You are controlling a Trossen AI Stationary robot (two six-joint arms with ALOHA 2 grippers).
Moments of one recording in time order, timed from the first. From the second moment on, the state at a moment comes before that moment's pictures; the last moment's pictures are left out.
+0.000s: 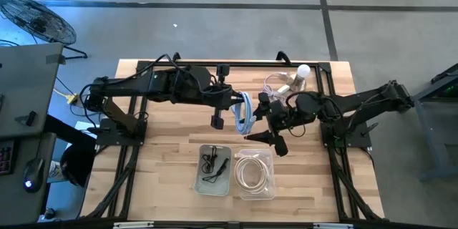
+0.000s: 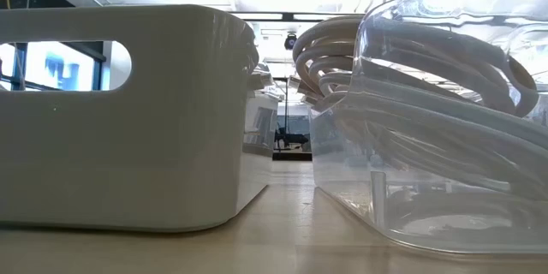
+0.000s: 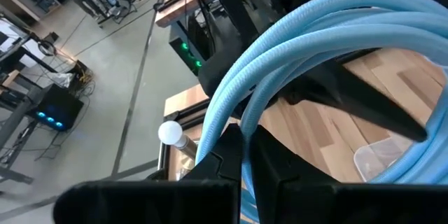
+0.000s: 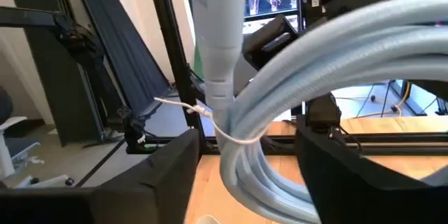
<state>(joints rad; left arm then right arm) -0.08 1.59 1.89 -0.63 -0.19 0.44 0.21 1.27 1.16 0.08 -0.04 0.18</state>
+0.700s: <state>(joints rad) -0.08 1.60 1.89 -0.65 -0.19 0.44 0.22 1.27 1.16 0.04 0.00 0.17</state>
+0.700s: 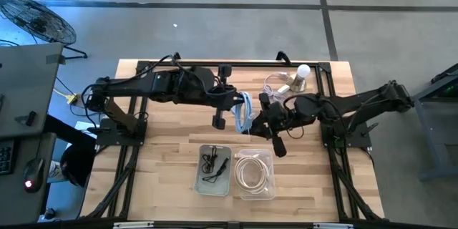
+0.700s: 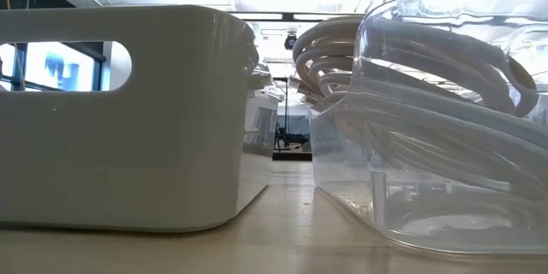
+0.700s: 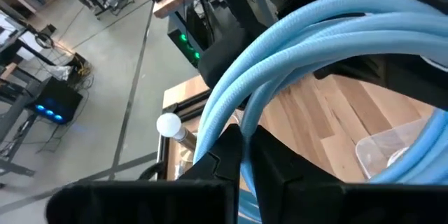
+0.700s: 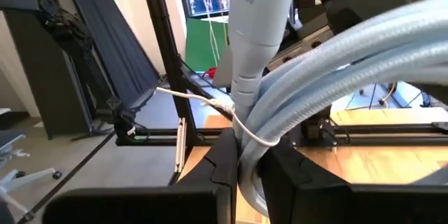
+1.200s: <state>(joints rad) -0.12 1.55 2.09 -0.85 0.04 0.42 0.26 1.17 1.16 -0.09 0.13 0.18</state>
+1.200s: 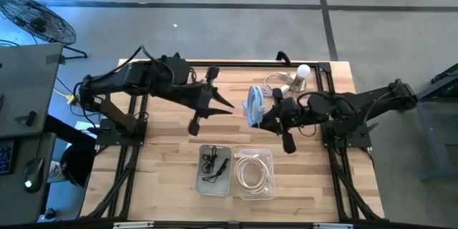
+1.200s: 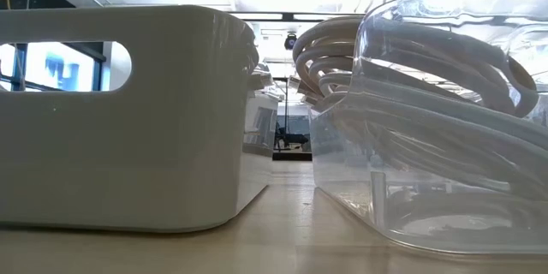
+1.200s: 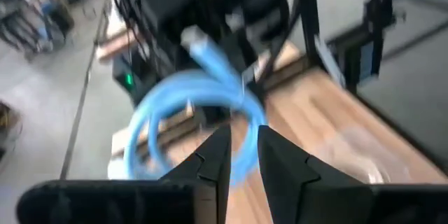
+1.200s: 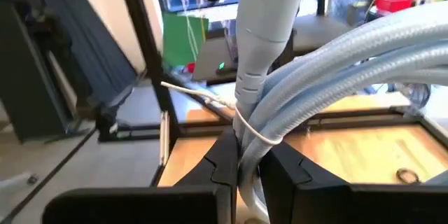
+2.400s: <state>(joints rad) -0.37 1.45 2.10 -1.57 -0.46 -0.16 0.58 1.31 1.16 -0.43 0.32 0.54</state>
